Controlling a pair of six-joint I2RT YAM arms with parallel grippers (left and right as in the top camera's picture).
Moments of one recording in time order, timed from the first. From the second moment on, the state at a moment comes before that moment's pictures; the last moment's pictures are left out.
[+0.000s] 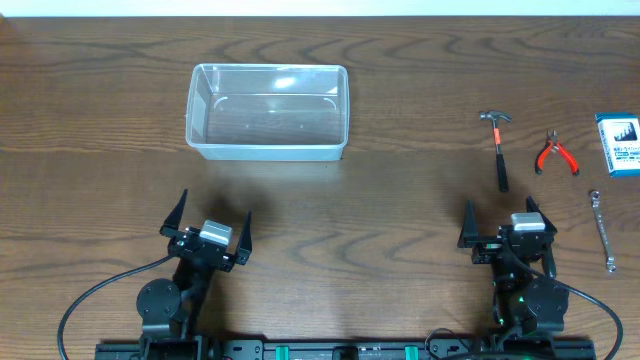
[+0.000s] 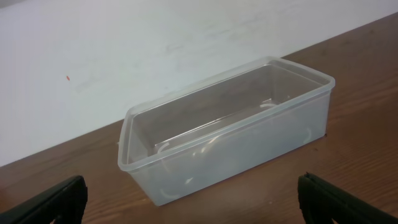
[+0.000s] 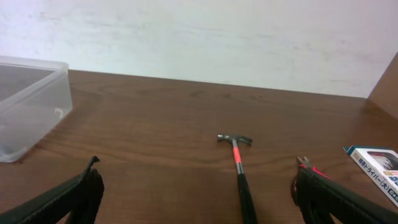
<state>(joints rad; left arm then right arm) 0.01 0.01 0.02 -0.09 0.28 0.30 -0.01 0.01 0.02 -0.09 -0.03 -0.07</state>
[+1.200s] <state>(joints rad) 0.01 0.01 0.02 -0.09 0.28 0.30 -0.01 0.01 0.02 -0.09 -0.03 -0.06</state>
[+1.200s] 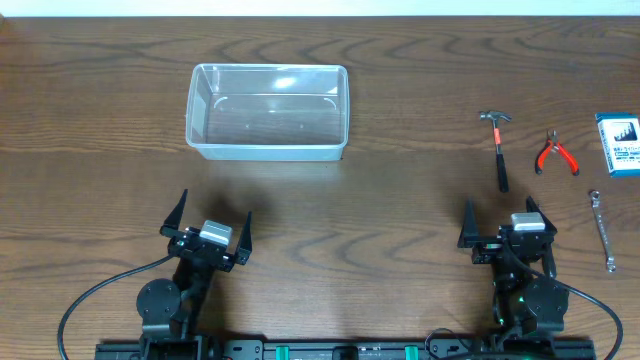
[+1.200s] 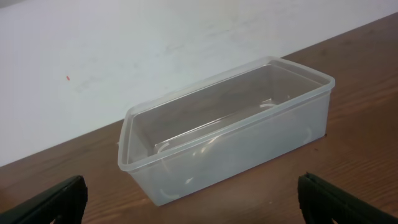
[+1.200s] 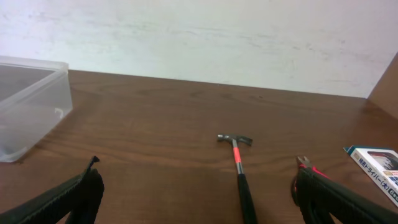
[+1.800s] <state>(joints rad) 0.01 0.01 0.02 -0.09 0.28 0.30 -0.01 0.01 0.02 -0.07 -0.05 0.44</state>
